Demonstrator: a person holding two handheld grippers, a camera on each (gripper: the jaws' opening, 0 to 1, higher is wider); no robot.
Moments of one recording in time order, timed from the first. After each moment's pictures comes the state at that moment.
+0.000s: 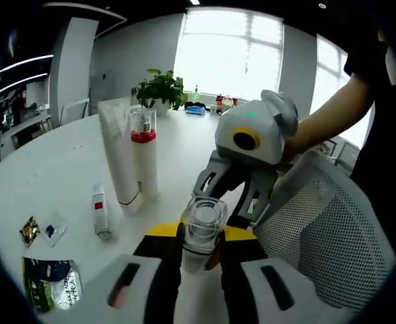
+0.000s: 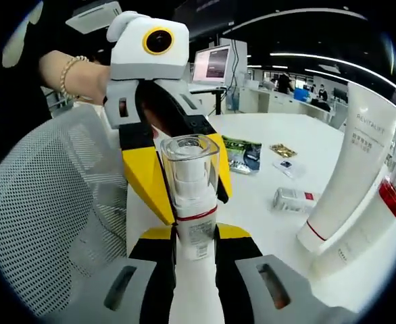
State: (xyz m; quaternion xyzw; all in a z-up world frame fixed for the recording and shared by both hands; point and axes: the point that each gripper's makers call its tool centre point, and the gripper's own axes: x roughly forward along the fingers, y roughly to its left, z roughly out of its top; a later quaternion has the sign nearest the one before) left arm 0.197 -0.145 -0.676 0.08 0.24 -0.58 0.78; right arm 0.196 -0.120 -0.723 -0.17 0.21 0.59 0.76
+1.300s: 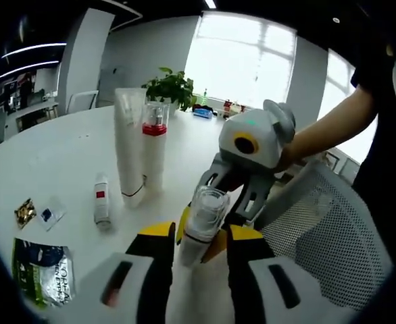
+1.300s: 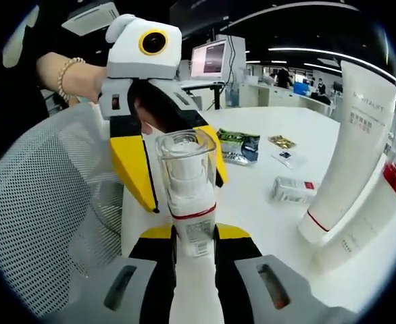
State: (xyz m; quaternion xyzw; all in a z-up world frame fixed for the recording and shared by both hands) left arm 0.199 -0.141 -0.675 0.04 0.25 -0.56 0.79; right arm 0.209 -0.134 -0.739 -0.16 0.23 0.58 0.76
